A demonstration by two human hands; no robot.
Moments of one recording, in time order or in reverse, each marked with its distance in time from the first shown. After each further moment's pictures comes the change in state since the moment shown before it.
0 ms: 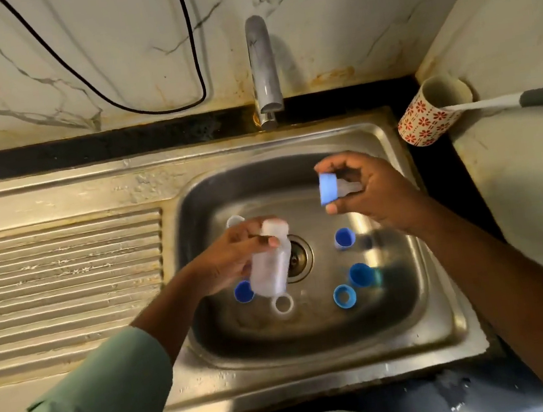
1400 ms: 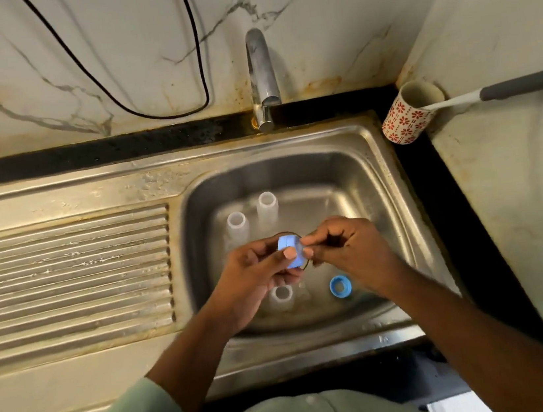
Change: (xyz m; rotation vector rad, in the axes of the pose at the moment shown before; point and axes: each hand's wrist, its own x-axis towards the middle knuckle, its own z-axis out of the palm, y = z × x) left_hand -0.066 -0.016 0.059 -0.266 0.069 0.217; right_hand -0.084 -0.003 0.080 0.156 0.150 0.017
